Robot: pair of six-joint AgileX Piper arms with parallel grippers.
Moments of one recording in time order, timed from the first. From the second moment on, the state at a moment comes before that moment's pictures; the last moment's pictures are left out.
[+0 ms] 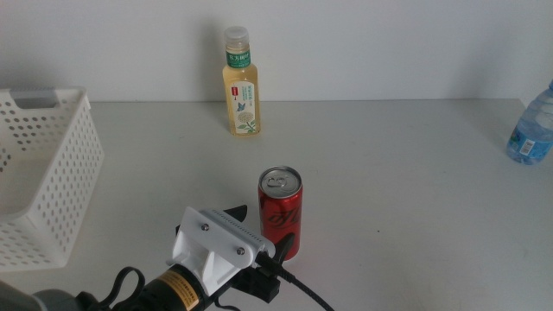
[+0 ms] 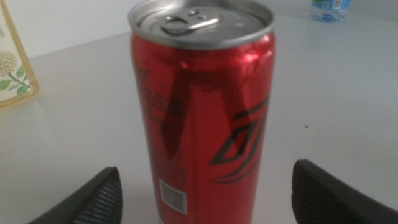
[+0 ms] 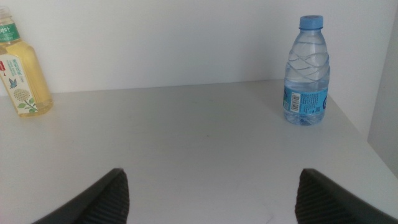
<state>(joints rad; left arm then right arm) -0.76 1.75 -0.33 -0.13 -1.14 -0.01 0.03 -0.01 0.03 0.02 0.16 0.07</state>
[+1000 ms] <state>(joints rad) -0.67 1.94 -0.56 0.08 -1.13 -0.11 0.03 -0.01 0.03 0.02 0.16 0.07</state>
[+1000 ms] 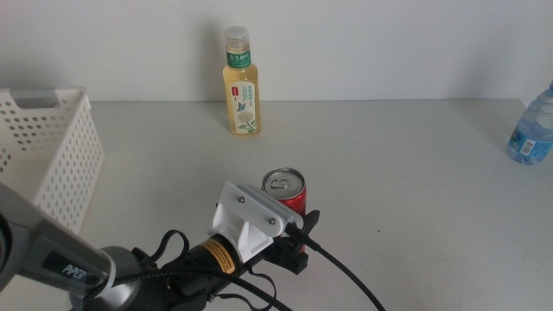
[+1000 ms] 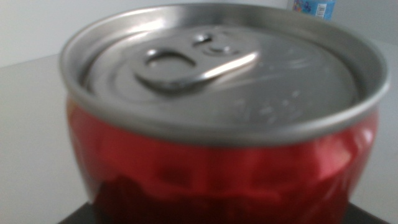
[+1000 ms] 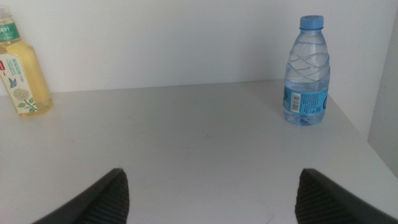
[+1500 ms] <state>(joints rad) -0.67 1.70 -0.56 0.03 -0.74 -0.11 0.03 -0.01 0.03 0.02 0.16 0.07</state>
